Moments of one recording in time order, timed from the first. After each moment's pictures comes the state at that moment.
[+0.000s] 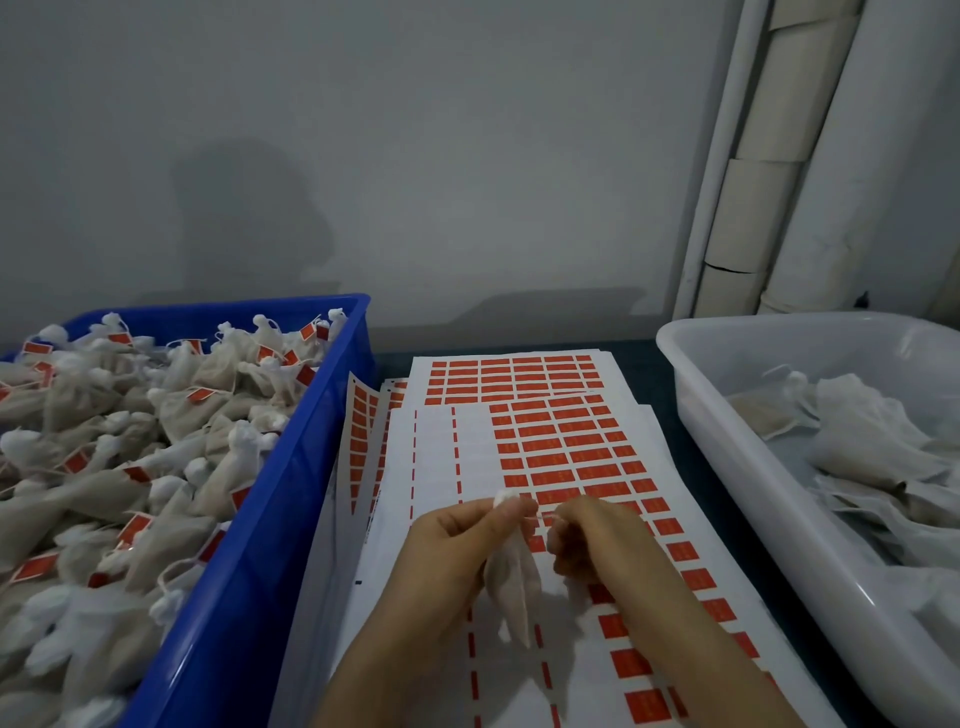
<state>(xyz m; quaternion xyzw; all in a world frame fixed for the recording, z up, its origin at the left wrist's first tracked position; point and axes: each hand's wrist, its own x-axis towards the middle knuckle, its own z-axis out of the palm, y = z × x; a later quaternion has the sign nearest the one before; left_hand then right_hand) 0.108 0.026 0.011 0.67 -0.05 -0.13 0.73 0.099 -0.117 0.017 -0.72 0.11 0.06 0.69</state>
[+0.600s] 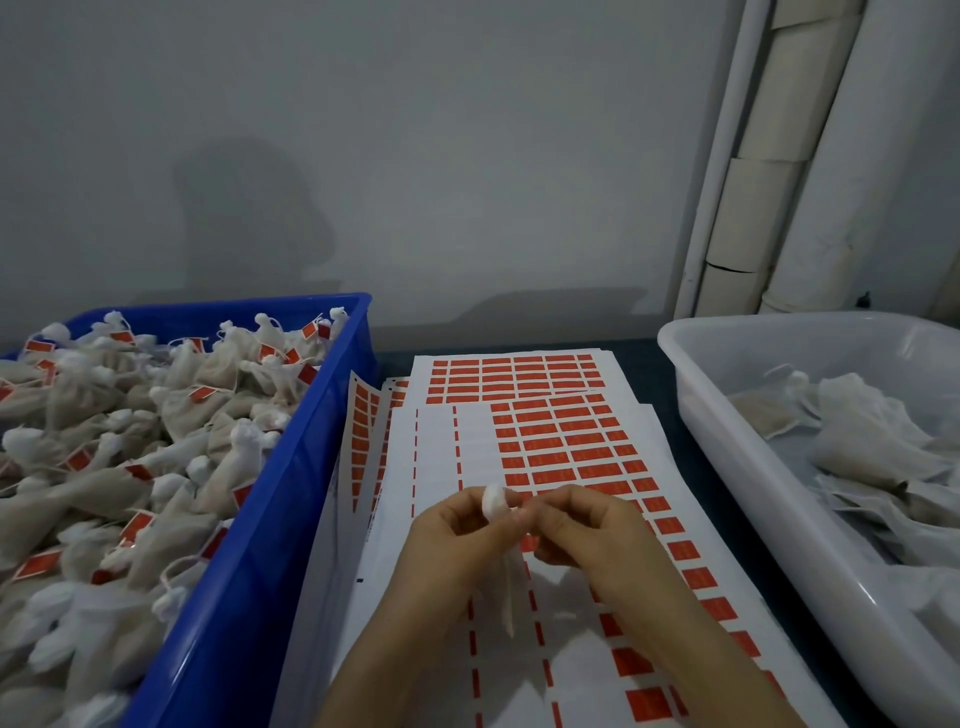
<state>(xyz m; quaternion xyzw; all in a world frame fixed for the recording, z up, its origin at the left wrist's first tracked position) 0.108 0.026 0.008 0.71 -0.04 -0.07 0.70 0.097 -0.114 0.005 -0.76 0.01 -0.03 0.64</state>
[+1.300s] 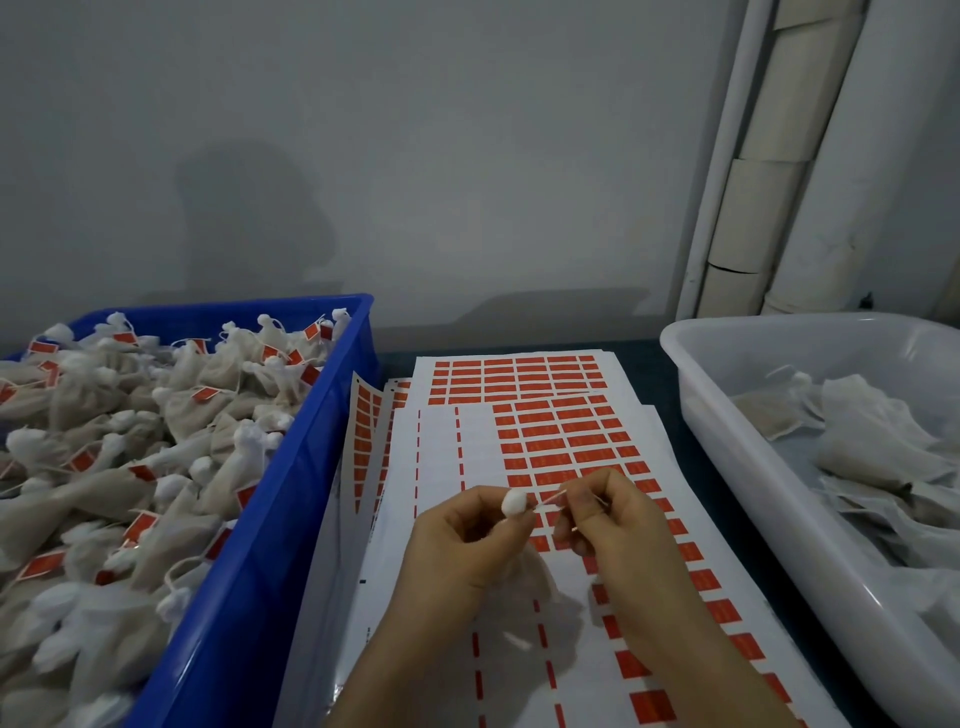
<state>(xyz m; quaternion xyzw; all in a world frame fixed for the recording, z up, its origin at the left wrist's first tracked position) 0.104 0.022 0.009 0.74 -0.05 0.00 0.67 0.089 -0.109 0.017 -0.75 0.08 -0.11 0.65</state>
